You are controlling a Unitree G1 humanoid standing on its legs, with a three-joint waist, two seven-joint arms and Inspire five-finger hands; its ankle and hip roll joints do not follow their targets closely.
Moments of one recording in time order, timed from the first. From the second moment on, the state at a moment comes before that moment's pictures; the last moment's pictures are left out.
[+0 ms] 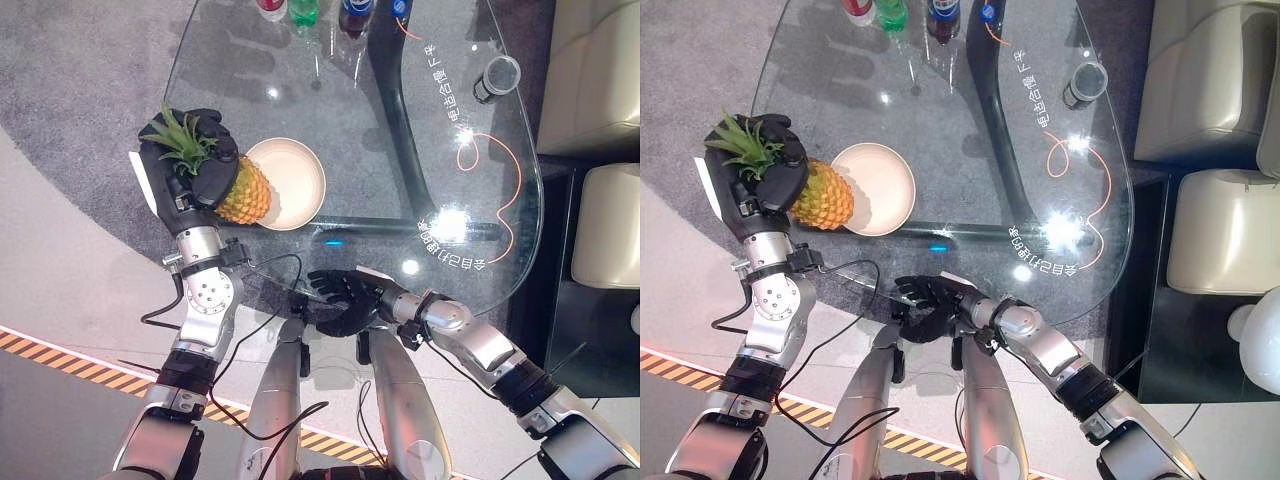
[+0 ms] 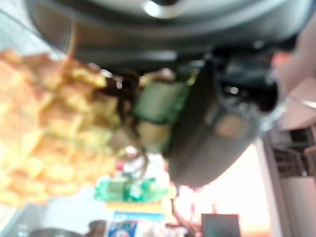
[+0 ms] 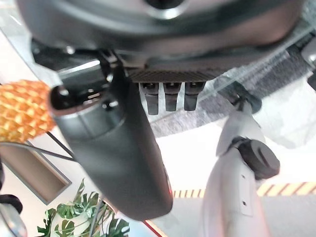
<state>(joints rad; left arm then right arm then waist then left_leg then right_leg) -0.52 0.37 -0.16 0.30 -0.30 -0.61 0.58 -0.52 -0.55 0.61 0.15 0.44 0.30 0.35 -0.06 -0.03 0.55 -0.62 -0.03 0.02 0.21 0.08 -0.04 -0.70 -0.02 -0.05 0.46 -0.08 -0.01</state>
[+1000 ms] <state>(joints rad) -0.80 0.42 -0.25 0.55 0.02 -0.63 0.88 -0.66 -0.57 0.66 0.17 0.49 0.34 0.37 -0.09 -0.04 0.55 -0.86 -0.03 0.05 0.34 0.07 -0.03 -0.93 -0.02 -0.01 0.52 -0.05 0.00</state>
